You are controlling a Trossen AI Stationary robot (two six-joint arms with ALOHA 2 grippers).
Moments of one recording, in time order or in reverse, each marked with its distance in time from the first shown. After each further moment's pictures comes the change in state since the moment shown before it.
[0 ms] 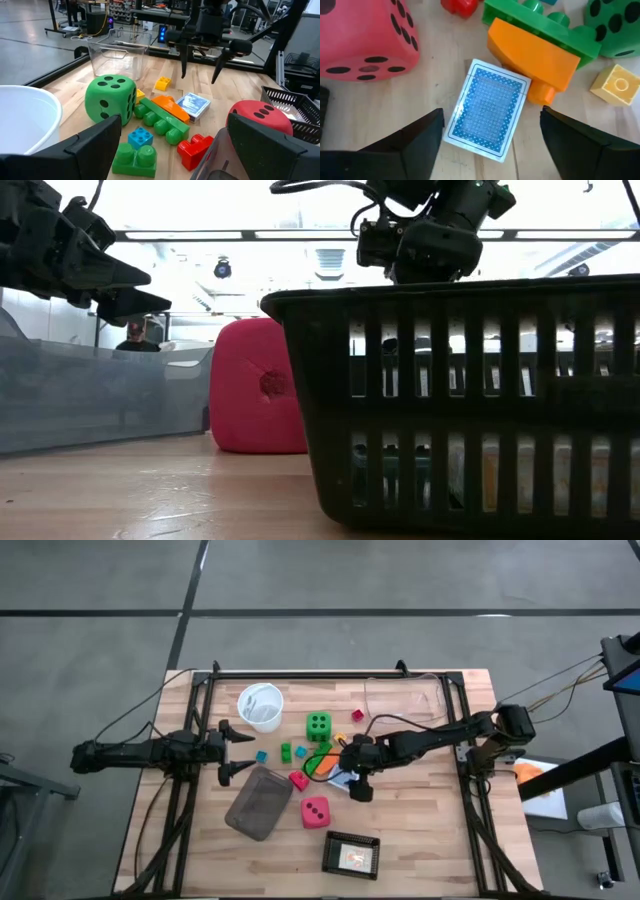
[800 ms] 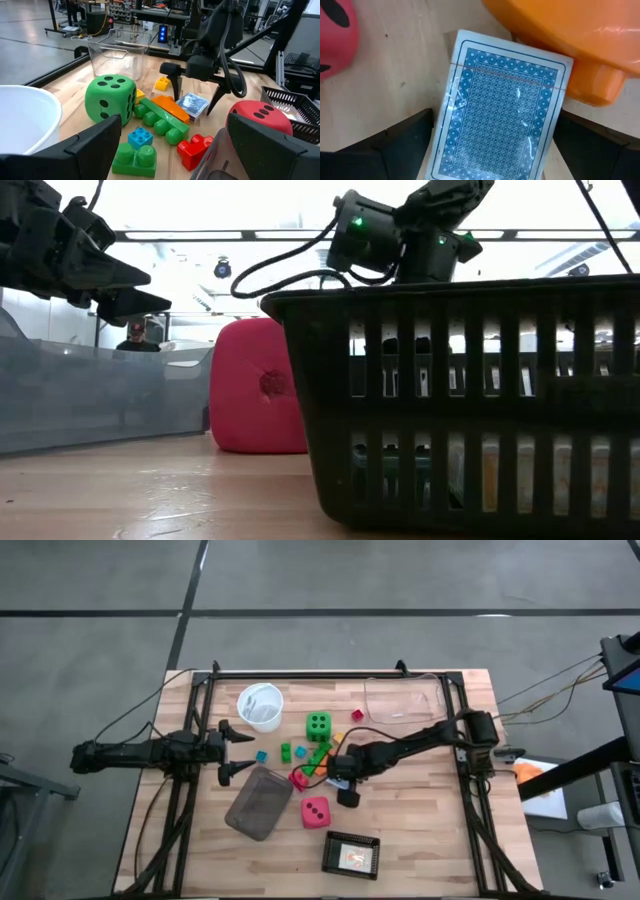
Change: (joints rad) left arm 0.000 0.000 -0.001 0.000 0.000 -0.002; right arm -0.009 0.327 0.108 -0.036 -0.006 0.119
